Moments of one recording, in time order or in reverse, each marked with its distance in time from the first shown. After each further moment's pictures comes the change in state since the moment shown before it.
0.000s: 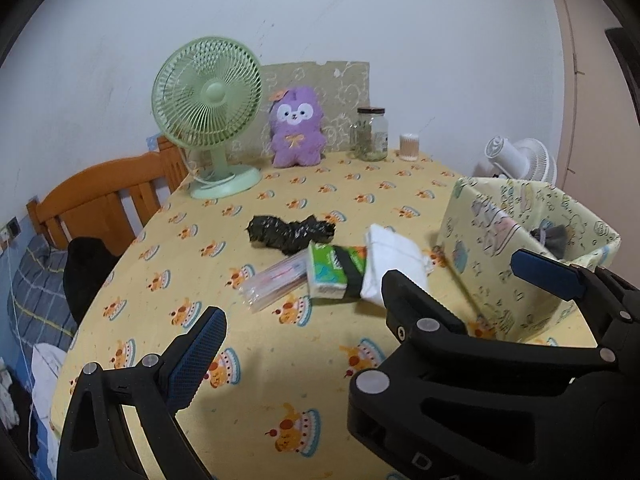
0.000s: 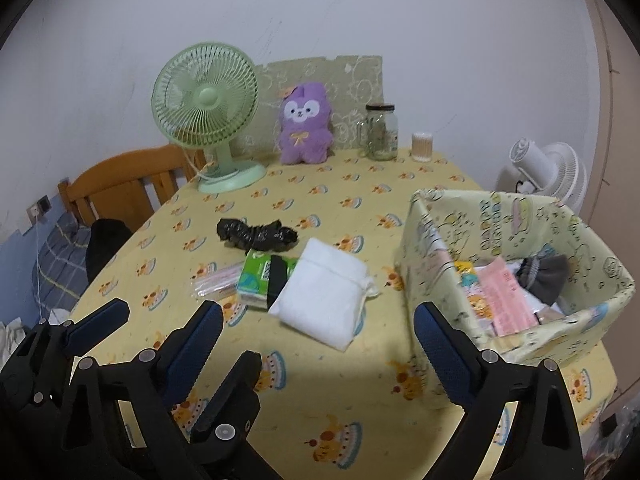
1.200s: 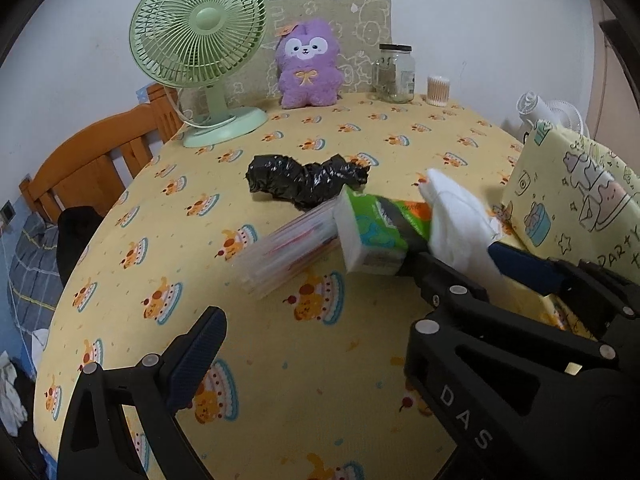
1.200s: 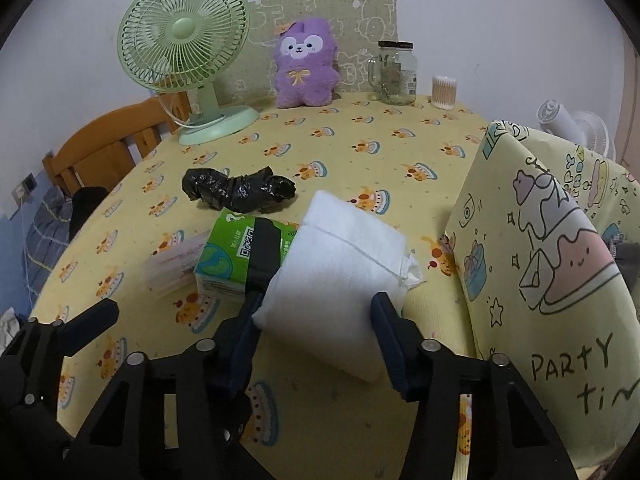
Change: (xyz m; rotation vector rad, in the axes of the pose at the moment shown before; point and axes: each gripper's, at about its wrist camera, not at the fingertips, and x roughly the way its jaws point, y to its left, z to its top) left arm 0.081 0.017 0.000 0.003 0.184 0.035; right arm 0.096 0.001 -0.001 0.013 0.171 0.014
